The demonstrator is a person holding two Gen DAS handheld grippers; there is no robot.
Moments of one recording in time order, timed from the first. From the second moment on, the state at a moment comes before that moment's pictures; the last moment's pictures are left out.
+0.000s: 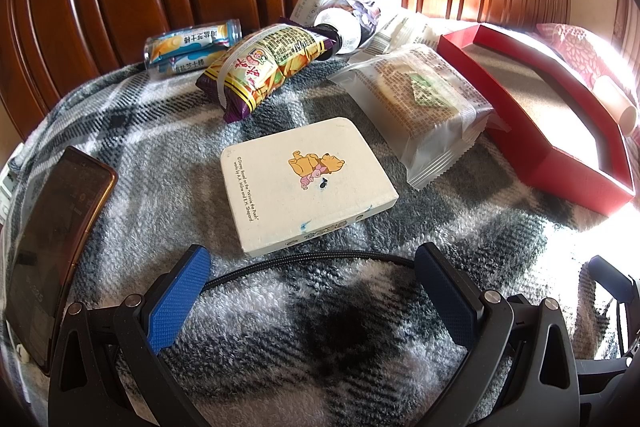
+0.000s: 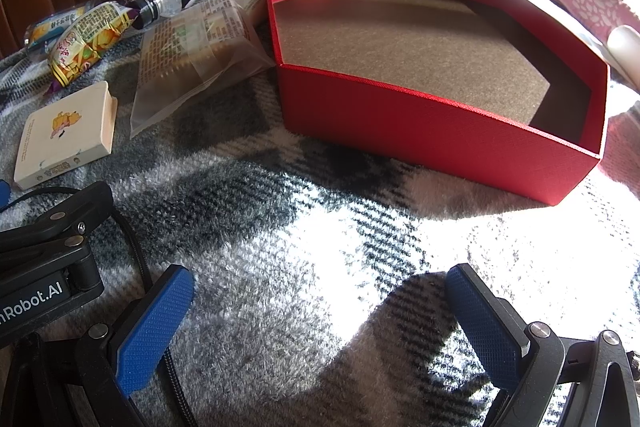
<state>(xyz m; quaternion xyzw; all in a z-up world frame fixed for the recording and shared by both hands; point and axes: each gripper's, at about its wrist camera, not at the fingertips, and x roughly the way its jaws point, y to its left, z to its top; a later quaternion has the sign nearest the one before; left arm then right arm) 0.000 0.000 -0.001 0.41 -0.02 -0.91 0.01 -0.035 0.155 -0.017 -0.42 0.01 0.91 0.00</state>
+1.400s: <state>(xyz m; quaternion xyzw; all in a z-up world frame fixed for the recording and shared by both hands) 0.001 -0.006 0.002 0.42 -0.01 -0.91 -0.01 -0.028 0.145 -0.009 -0.49 0.04 0.87 0.11</state>
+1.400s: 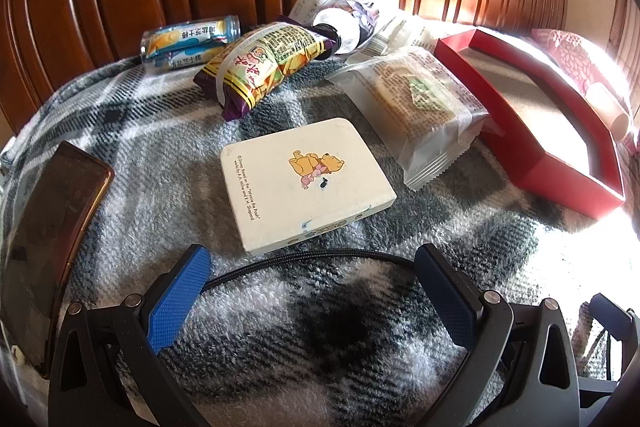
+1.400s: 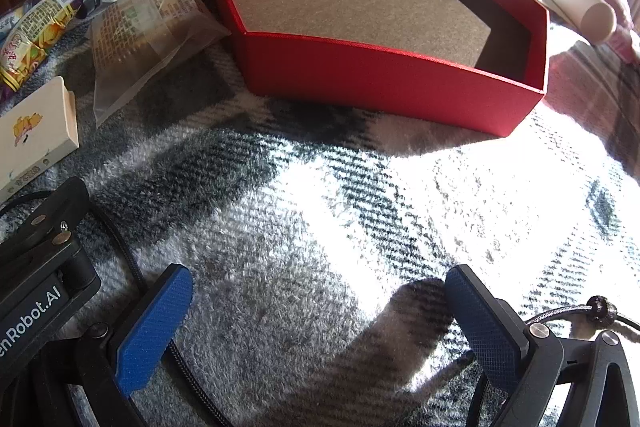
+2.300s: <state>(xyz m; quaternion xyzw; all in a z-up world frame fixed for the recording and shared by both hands) 0.000 -0.004 0.001 0.41 -0.02 -0.91 0.00 -0.023 0.140 -0.013 -0.45 0.05 0.88 0.13</state>
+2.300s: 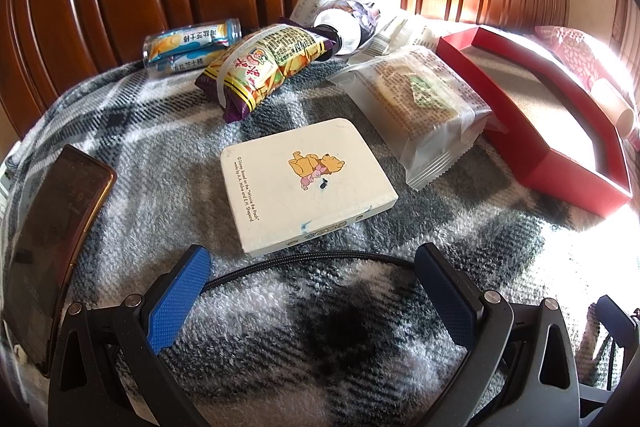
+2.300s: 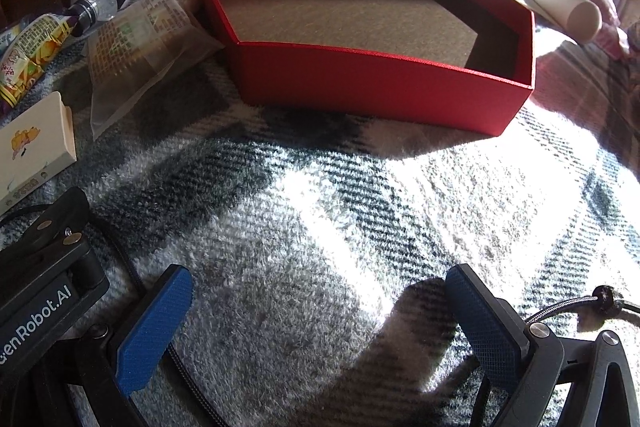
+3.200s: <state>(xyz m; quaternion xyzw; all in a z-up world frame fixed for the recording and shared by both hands) 0.000 -0.004 0.001 0.41 -0.01 -0.91 0.00 -0.025 0.141 -0.012 -0.46 0.05 0.88 0.13</state>
